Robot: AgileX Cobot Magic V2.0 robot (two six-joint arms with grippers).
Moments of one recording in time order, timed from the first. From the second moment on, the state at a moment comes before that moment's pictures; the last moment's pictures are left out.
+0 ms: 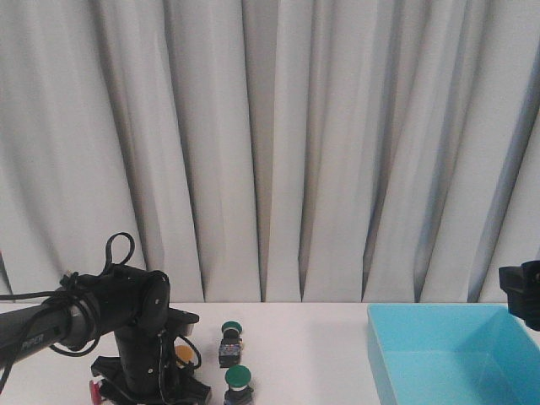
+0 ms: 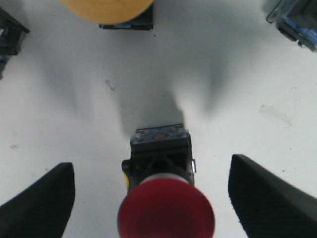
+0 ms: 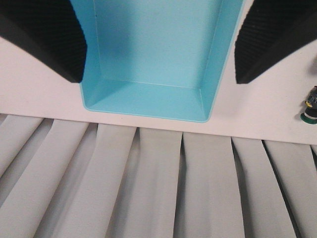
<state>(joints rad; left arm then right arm) -0.35 2.18 -1.67 0.02 1.07 -0.05 0.09 1.04 -0.97 -0.20 0.46 0.14</state>
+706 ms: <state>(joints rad) -0.35 2.16 -1.67 0.03 1.10 0.04 0.10 1.04 -0.97 -0.18 0.45 0.07</state>
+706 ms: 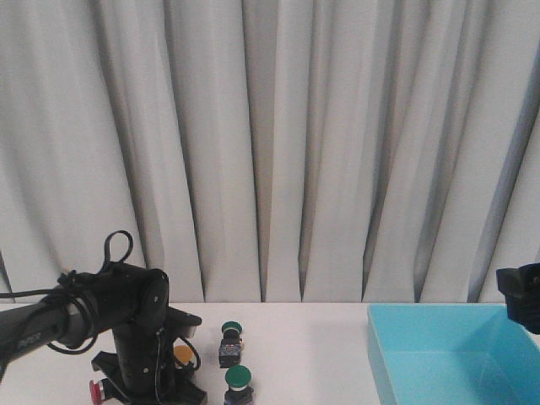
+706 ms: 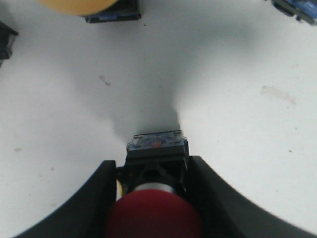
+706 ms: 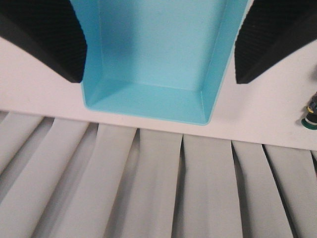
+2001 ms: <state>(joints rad) -0.35 1.67 -1.67 -0.92 1.19 0.59 0.68 1.22 -0.97 -0.13 0.23 -0.59</state>
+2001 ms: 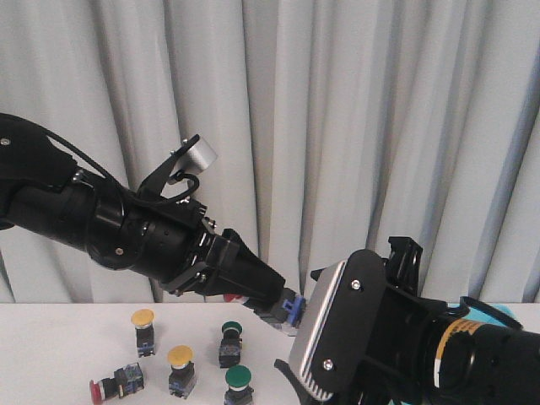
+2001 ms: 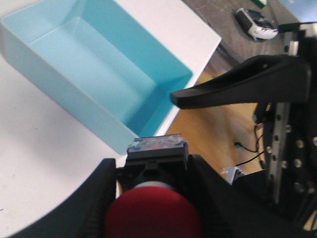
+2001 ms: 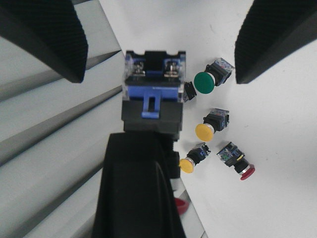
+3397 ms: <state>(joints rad) -0.36 1.67 -1.67 -1.00 1.24 0.65 0.68 1.30 -0.97 -0.13 0.16 -0.49</state>
